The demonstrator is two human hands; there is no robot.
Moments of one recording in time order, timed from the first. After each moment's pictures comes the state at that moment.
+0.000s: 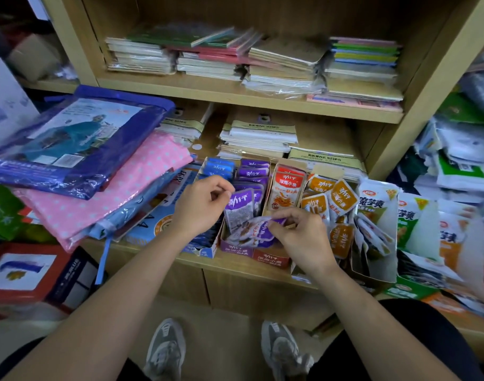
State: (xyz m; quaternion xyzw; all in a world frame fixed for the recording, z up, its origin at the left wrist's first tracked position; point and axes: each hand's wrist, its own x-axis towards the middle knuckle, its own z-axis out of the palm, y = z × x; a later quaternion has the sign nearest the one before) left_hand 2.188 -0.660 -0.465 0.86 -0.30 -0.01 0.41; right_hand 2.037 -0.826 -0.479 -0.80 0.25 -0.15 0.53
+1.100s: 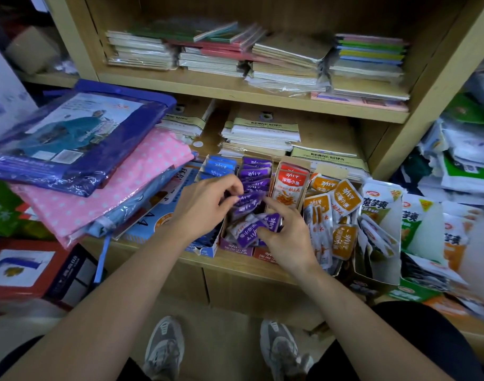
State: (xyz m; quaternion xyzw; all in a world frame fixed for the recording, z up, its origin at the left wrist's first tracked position) left_hand 2.185 -0.659 -0.458 0.86 -0.43 0.10 0.28; right_hand 2.058 -0.812 -0.500 -0.81 0.20 -0.15 0.53
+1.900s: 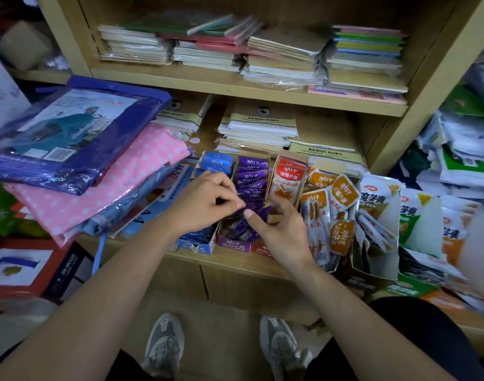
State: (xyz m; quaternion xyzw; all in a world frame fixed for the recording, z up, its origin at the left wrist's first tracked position) left_hand 2.193 -0.655 -0.456 0.83 -0.47 -0.04 0.30; right_hand 2.056 -0.806 -0.492 -0.78 0.23 -0.19 0.55
